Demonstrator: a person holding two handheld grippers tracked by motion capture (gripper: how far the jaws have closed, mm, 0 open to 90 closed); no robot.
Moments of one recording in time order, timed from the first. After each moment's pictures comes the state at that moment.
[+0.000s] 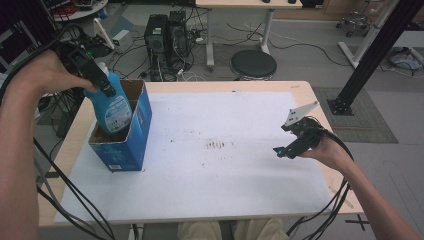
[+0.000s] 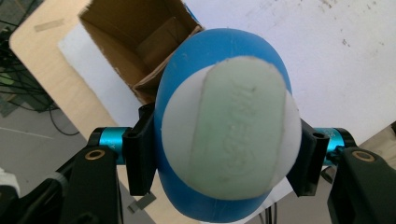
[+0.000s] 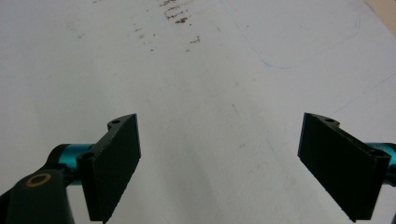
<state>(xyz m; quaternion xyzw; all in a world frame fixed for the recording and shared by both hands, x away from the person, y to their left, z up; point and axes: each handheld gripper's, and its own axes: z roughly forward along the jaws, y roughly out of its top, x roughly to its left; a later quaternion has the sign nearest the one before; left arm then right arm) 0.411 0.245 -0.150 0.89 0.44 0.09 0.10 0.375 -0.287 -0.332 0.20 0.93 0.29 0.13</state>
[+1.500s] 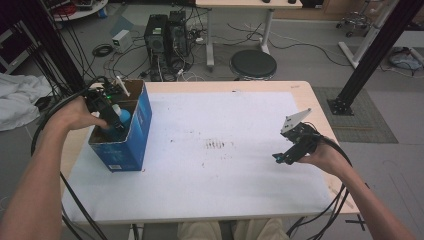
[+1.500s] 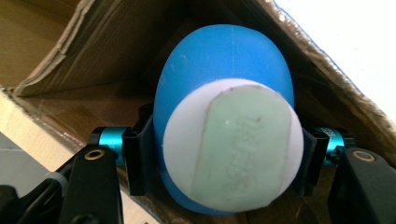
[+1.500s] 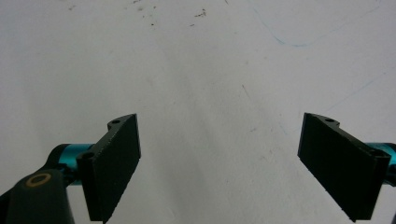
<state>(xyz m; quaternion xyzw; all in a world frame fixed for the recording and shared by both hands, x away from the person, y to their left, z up) 0.422 0.255 -0.272 0.92 0.37 0.06 0.06 0.370 -0.282 -0.349 0.21 0.94 0.26 0.12</state>
